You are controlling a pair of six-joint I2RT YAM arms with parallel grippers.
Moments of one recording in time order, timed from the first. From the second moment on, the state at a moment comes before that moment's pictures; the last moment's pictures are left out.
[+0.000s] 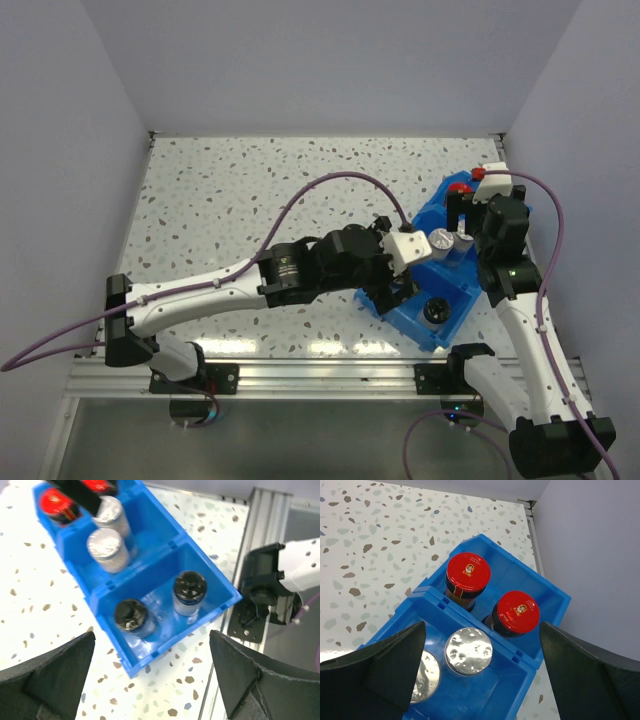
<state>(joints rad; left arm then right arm) -1.30 1.55 1.53 -0.43 -0.08 0.04 0.10 0.84 0.84 -0.29 0.26 -0.18</state>
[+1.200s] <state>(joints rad) -0.25 0.85 0.69 -0.22 -0.32 -0.11 0.04 0.99 0.96 -0.32 0.09 -0.09</state>
